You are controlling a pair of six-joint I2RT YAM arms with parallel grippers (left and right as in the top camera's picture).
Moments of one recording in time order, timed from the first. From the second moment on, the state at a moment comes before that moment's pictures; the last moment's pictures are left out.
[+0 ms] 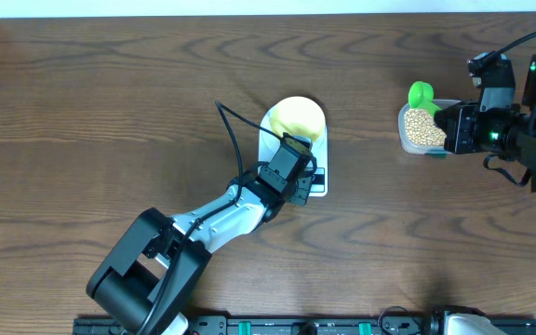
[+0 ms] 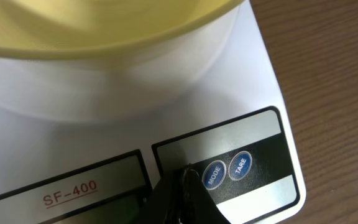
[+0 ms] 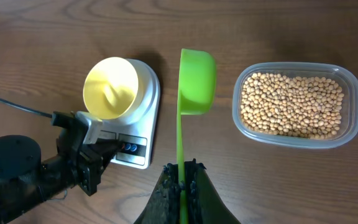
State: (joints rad) left arm -0.68 1.74 0.85 -0.09 -0.04 -0.35; right arm -0.07 1.31 1.49 -1.11 -0.39 -0.01
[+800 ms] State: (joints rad) left arm -0.68 1.74 0.85 -0.09 -0.04 -0.35; right arm -0.07 1.31 1.49 -1.11 -0.39 -0.01
